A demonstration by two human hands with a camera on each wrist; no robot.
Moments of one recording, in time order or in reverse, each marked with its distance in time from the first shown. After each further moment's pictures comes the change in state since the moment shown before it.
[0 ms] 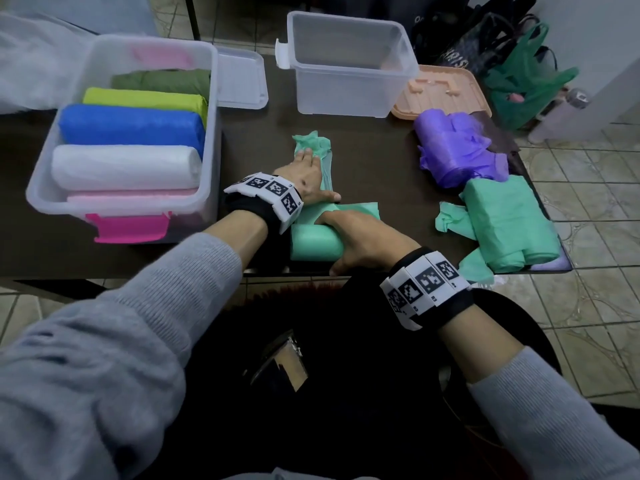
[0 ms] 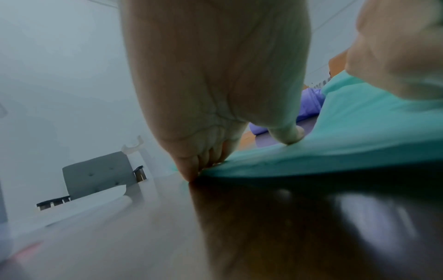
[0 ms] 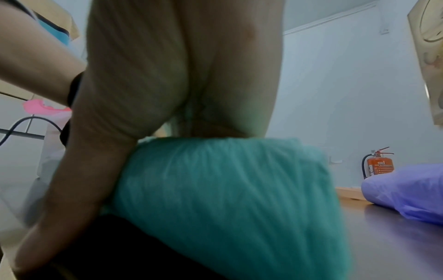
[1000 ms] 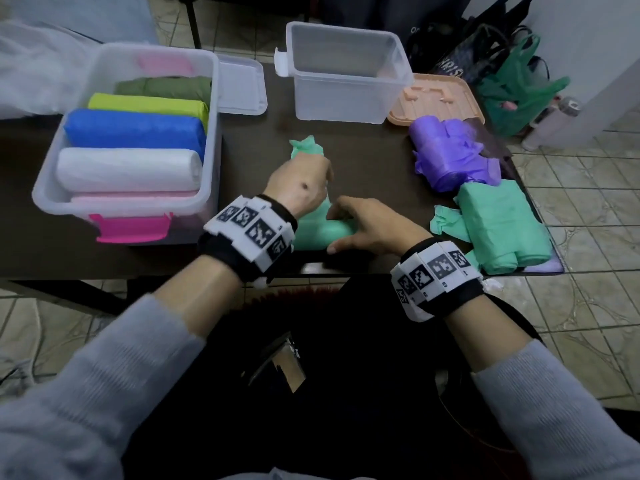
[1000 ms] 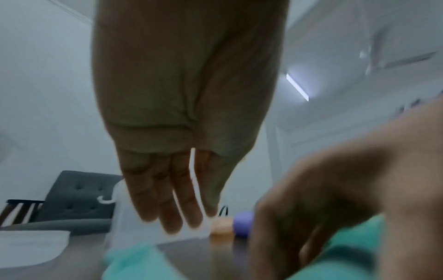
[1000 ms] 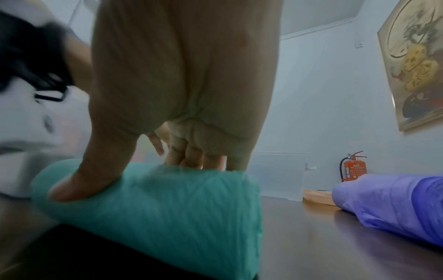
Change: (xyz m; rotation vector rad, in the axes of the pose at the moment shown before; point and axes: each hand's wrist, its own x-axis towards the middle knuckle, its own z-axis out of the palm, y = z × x) left_hand -0.067 0.025 -0.029 -0.244 0.281 0.021; right_hand 0.001 0.025 -0.013 0.210 0.112 -0.022
